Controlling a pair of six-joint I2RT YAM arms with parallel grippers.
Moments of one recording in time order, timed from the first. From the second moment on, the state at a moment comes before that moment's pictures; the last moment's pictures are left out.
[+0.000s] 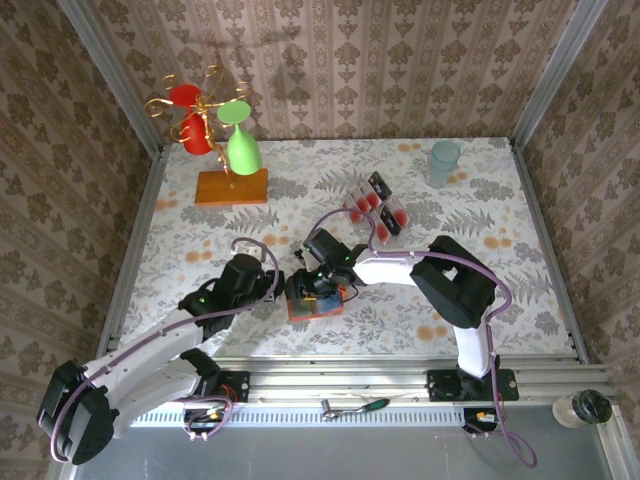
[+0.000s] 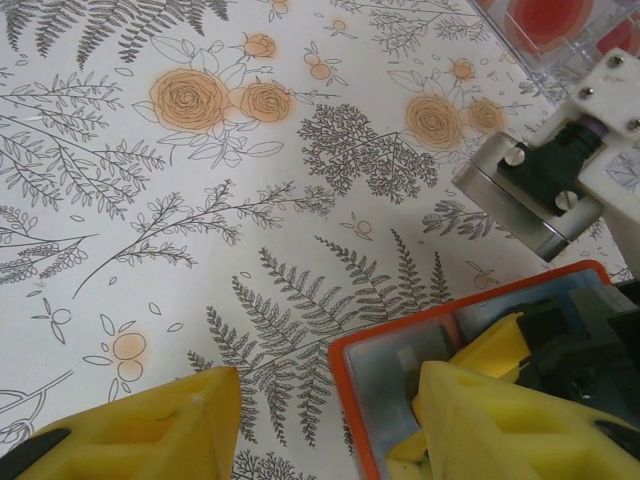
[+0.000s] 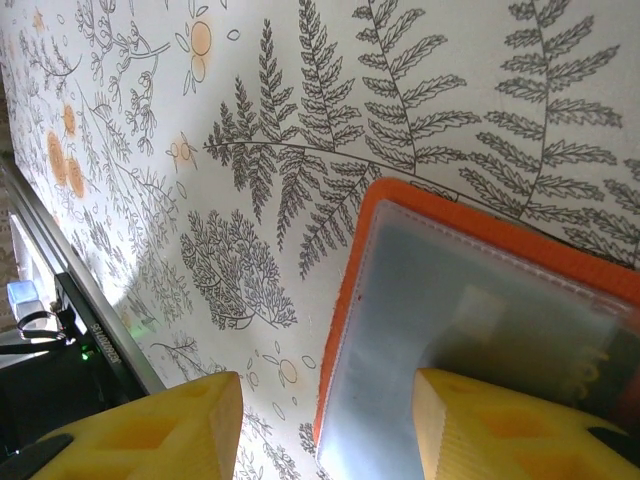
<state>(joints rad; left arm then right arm) -0.72 0.89 0.45 -0.29 -0.16 -0.53 0.84 1.96 1.14 -0.14 -0.50 0.74</state>
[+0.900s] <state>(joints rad) -0.73 0.97 0.43 -0.24 -0.11 -0.55 0.77 1.86 1.03 -0.07 -0.46 0.77</state>
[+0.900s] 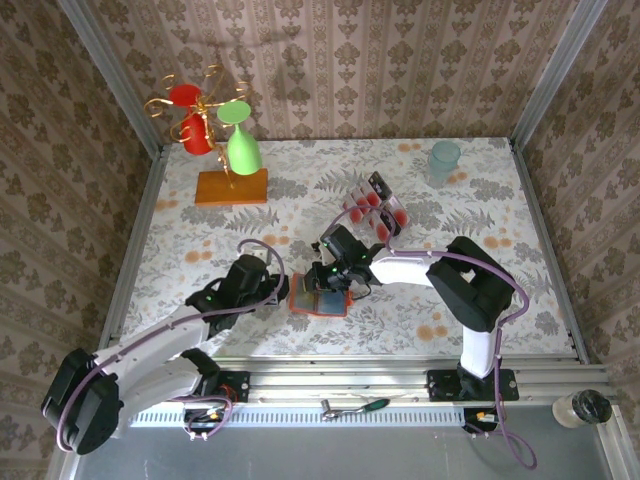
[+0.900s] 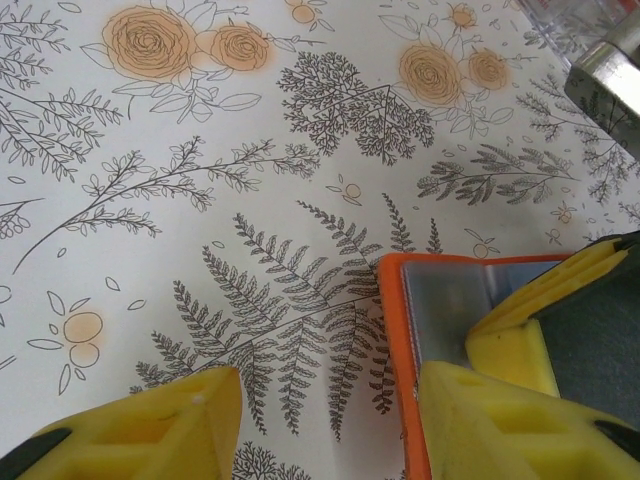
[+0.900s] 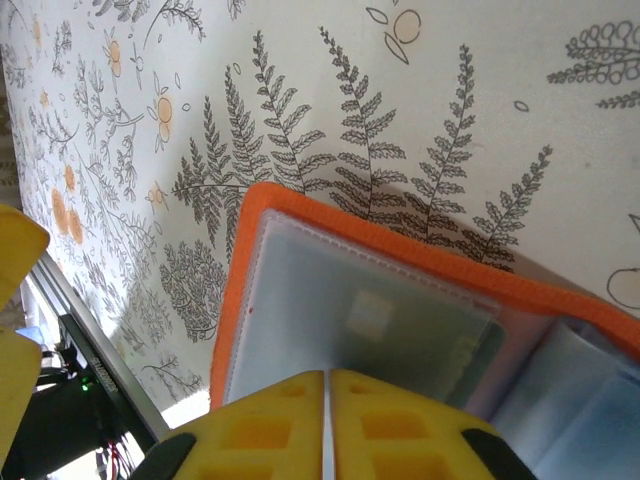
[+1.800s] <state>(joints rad) -0.85 1.23 0.43 -0.14 -0.11 -0.55 0.76 1.74 0.98 -0.16 -0.38 0.72</state>
